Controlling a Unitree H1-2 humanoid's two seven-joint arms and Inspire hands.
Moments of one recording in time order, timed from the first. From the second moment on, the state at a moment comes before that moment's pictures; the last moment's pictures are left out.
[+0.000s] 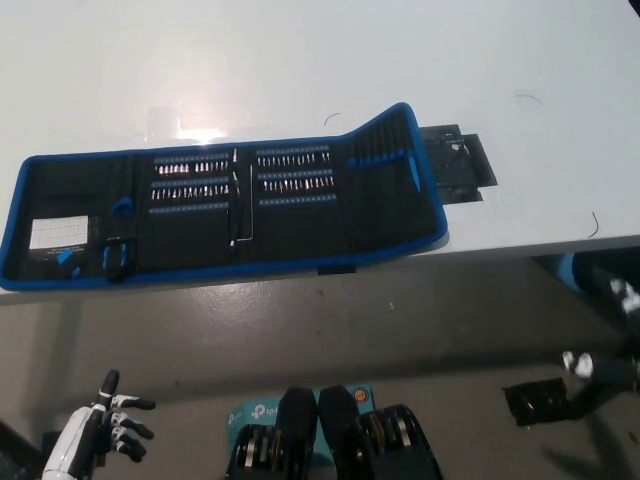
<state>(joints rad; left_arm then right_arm) 0.07 0.26 0.06 0.01 -0.01 0.23 -0.09 -0.16 -0.43 0.08 -0.21 -0.16 0.39 0.13</state>
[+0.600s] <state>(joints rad) 0.07 0.25 0.06 -0.01 -0.01 0.24 -0.09 -0.53 -0.24 0.07 -0.26 -0.14 0.46 0.29</state>
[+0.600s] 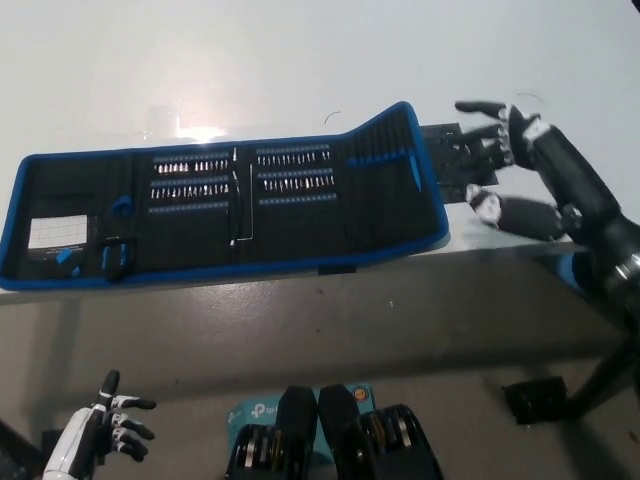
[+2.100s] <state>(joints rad) 0.08 0.23 0.06 -0.01 -0.03 0.24 -0.09 -0.60 0.11 -0.03 0.36 -0.15 0.39 -0.09</state>
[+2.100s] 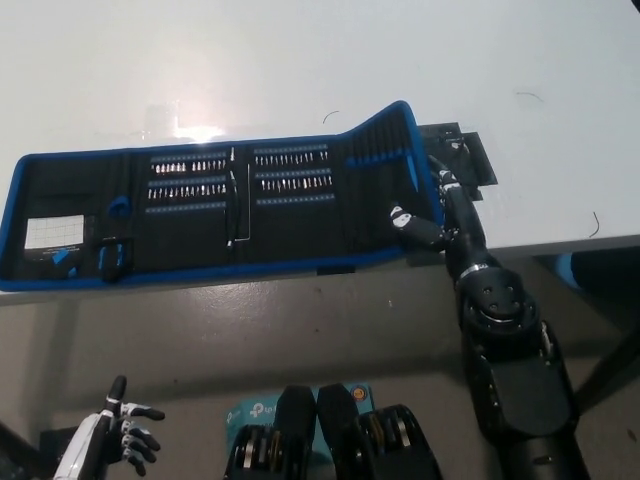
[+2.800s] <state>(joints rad) 0.05 0.24 0.05 0.01 -0.04 0.22 -0.12 -0.59 0.14 -0.02 0.41 -0.11 0.22 -0.11</state>
